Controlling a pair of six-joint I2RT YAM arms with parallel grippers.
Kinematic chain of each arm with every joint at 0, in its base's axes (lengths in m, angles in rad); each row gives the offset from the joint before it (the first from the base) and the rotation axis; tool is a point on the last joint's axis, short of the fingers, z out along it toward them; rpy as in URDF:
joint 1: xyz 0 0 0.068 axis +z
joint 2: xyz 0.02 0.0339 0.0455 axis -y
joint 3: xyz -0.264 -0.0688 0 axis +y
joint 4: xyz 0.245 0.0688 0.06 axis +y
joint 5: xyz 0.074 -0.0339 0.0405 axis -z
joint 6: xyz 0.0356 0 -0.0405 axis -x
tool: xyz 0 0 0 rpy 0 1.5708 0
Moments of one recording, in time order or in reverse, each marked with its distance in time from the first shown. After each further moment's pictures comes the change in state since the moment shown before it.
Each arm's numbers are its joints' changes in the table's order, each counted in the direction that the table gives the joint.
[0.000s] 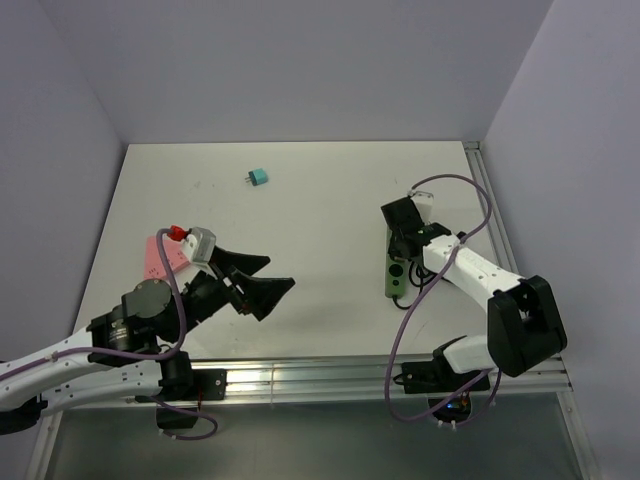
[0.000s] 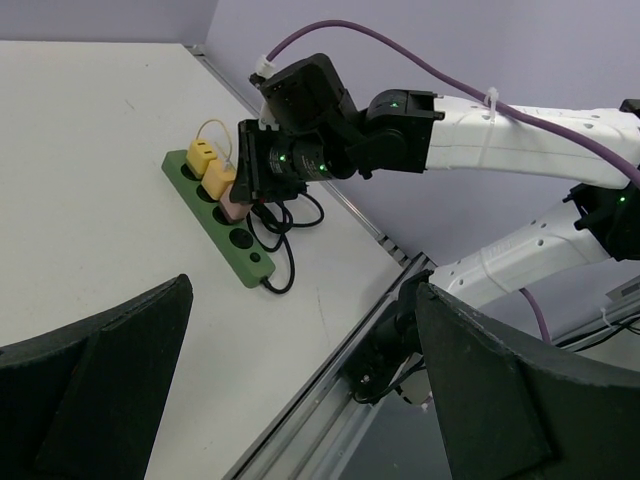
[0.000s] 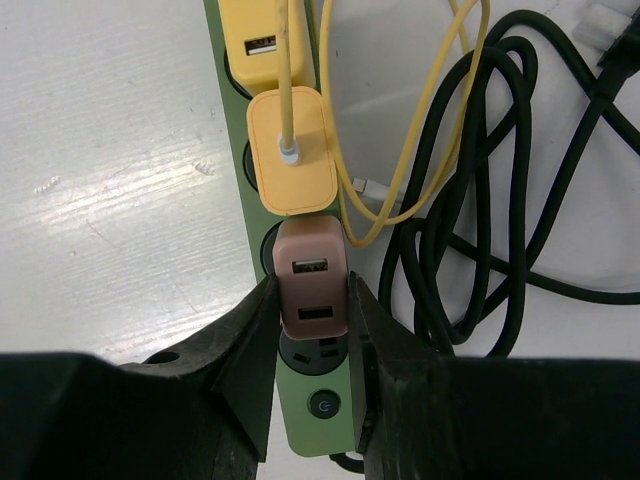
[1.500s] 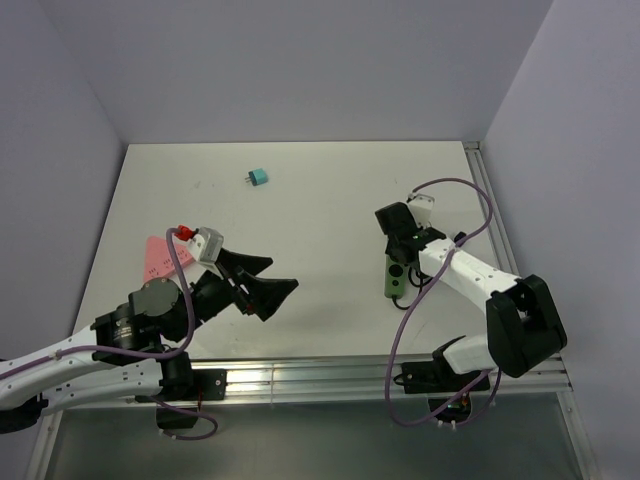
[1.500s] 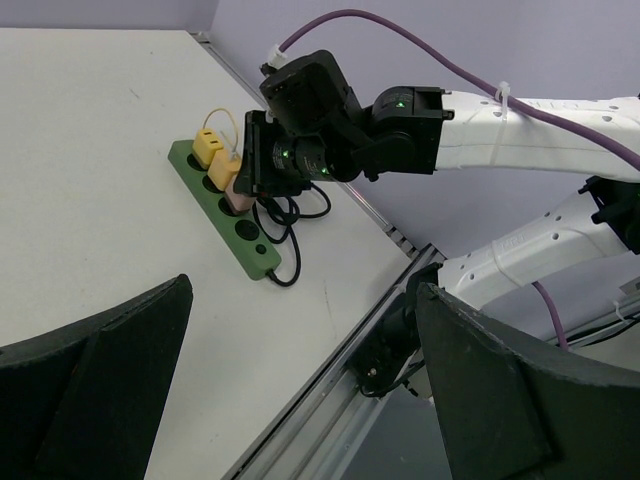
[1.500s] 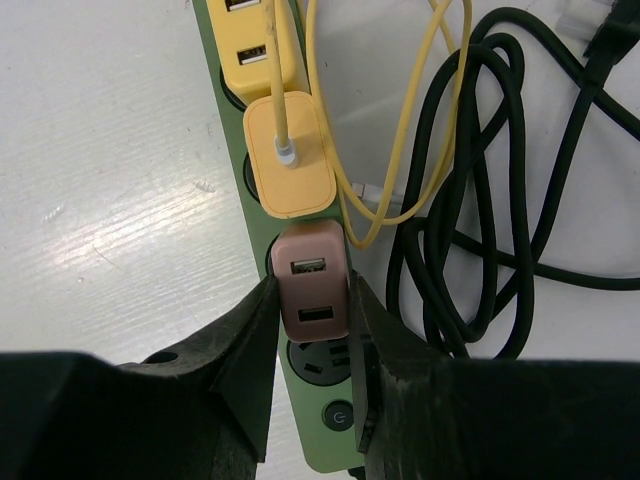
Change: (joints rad) left arm 0.000 -0.026 -0.001 0.009 0.000 0.000; right arm 0.043 -0.022 0.037 -0.043 0.088 -0.098
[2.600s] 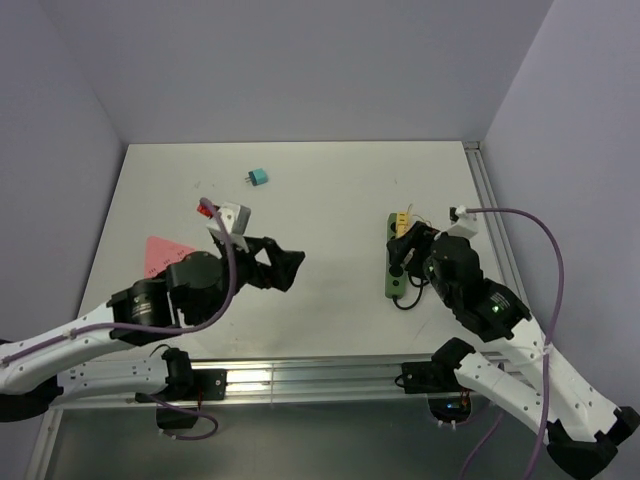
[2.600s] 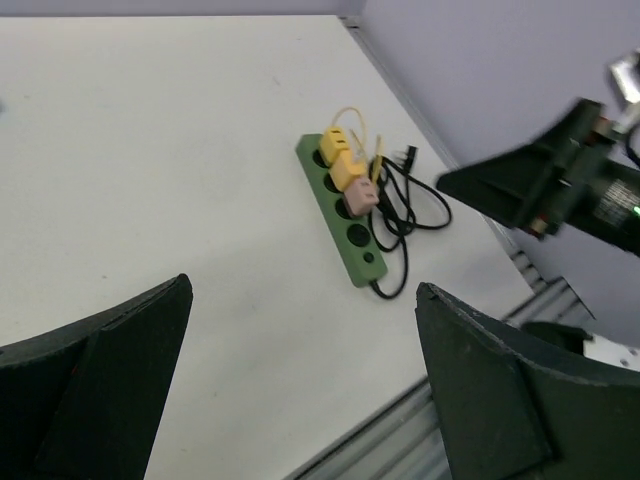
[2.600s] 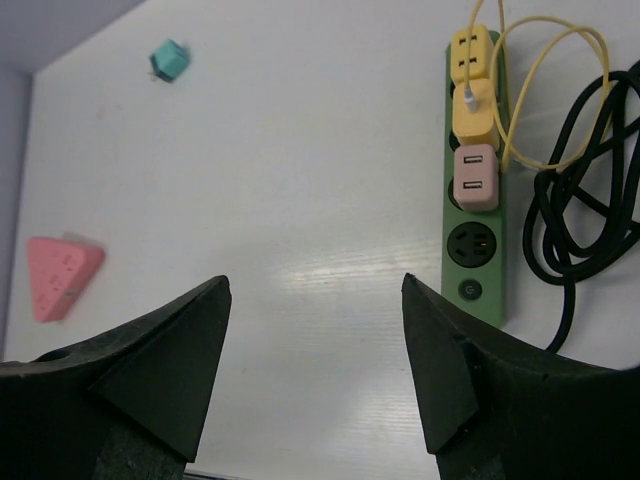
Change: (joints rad) left arm 0.006 -0.206 -0.208 0.217 -0.221 0.005; right arm 0.172 0.714 0.026 0.172 -0.135 -0.087
